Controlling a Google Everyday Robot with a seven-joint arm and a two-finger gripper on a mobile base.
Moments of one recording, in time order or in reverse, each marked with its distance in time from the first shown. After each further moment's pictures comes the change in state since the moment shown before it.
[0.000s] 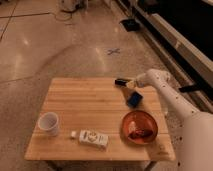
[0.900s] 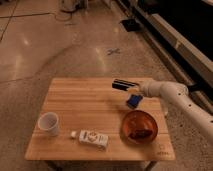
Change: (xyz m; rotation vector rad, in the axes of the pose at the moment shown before) arm 0.008 -0.121 -0.136 0.092 0.209 -0.249
